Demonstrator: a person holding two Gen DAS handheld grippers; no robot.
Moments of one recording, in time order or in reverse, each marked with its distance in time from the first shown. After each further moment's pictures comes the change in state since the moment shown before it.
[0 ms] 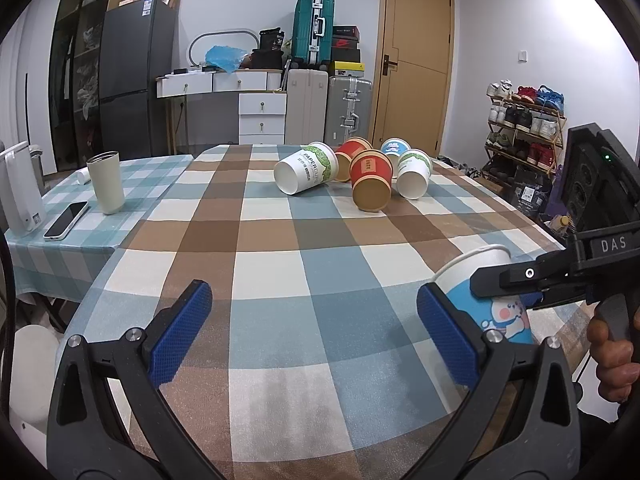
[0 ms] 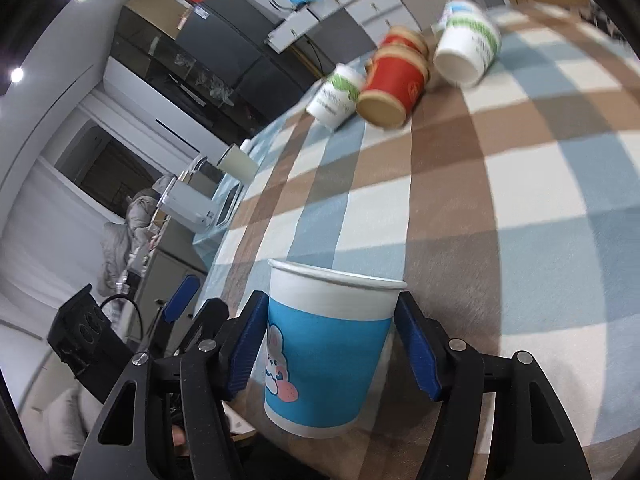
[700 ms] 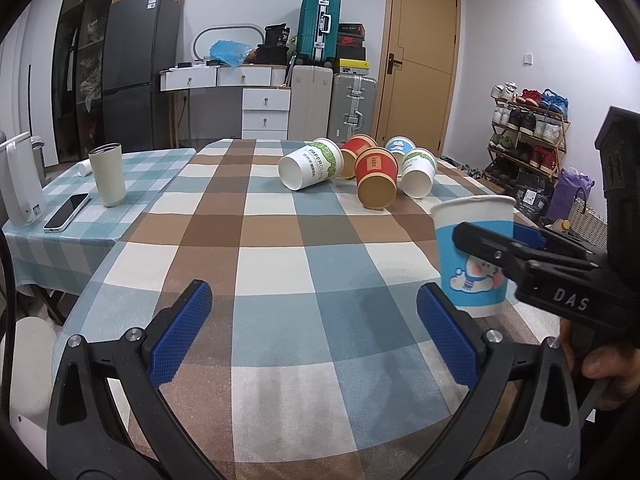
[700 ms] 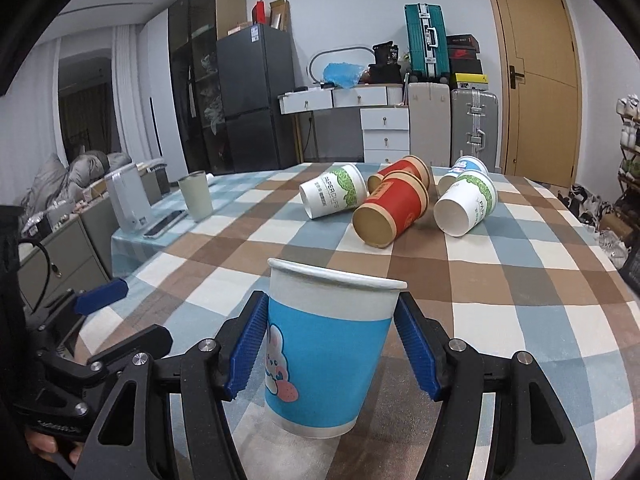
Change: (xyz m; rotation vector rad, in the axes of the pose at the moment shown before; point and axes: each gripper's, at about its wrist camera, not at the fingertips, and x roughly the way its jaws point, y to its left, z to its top) left arm -0.001 0.007 -0.005 -0.022 0.010 0.005; right arm 0.017 0.051 -0.011 -0.436 -0.332 -0.346
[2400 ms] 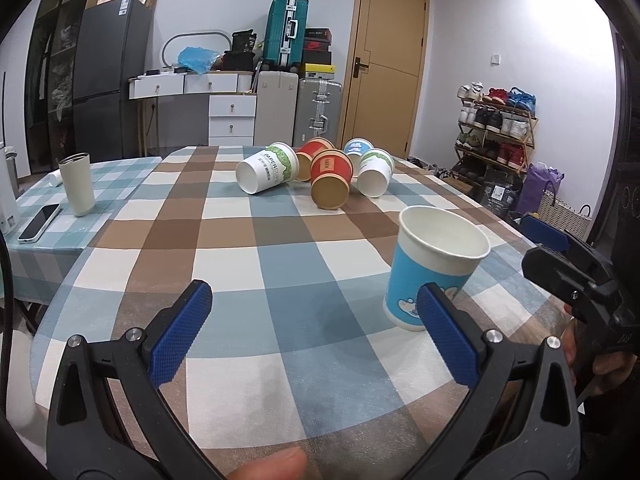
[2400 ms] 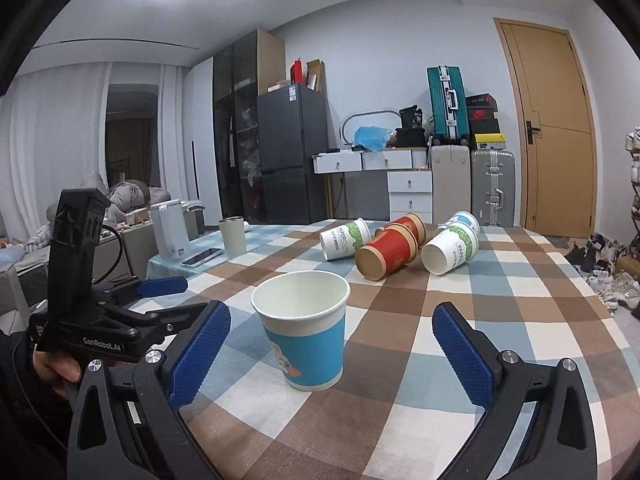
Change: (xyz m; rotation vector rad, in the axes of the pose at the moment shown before) left arm -0.007 -0.023 -0.005 0.037 -0.023 -0.125; right arm -0.090 -0.035 -0.045 -0.054 -0.257 0.134
